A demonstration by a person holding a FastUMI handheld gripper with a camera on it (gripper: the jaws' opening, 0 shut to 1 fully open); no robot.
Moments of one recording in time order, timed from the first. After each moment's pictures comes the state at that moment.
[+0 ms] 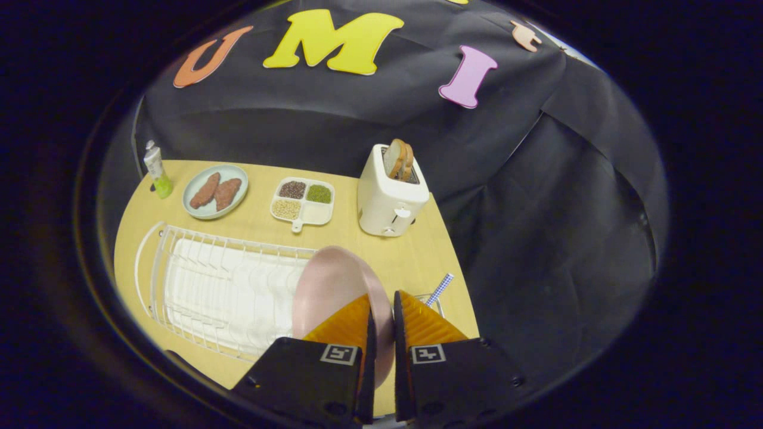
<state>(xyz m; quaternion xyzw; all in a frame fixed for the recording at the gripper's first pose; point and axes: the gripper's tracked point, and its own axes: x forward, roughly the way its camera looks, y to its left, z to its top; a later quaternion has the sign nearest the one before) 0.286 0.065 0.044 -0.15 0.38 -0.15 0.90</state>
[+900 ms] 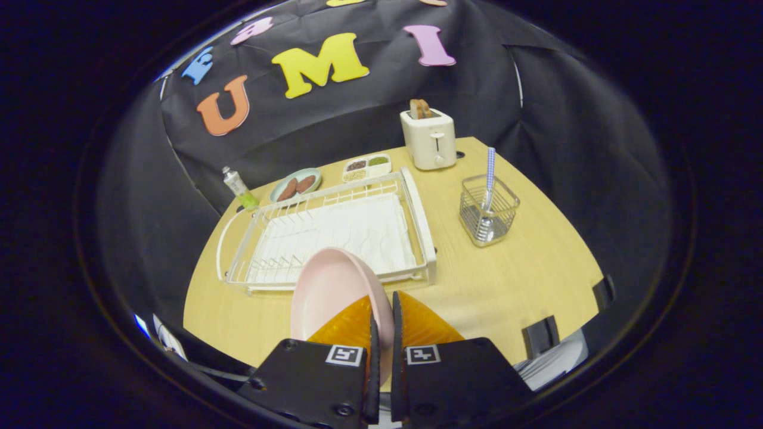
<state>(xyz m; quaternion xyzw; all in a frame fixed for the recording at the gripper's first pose) 0.128 0.082 -0.122 0.07 0.35 0.00 0.93</state>
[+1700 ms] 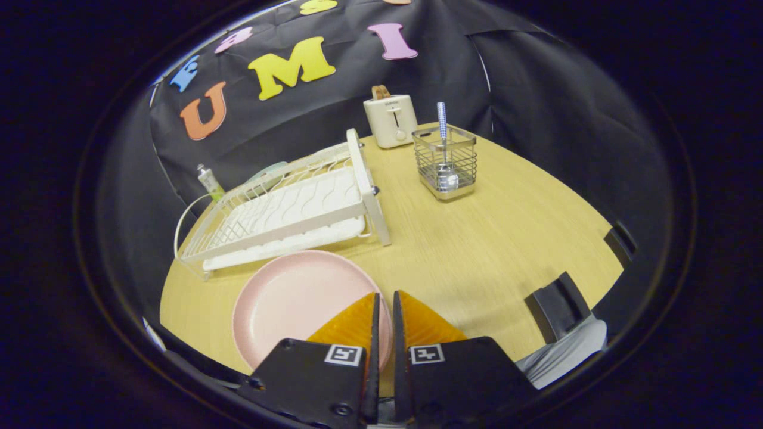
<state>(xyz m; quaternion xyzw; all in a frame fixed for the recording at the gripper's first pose) 0.128 0.028 -0.199 0.10 0.30 -0.02 0.95</state>
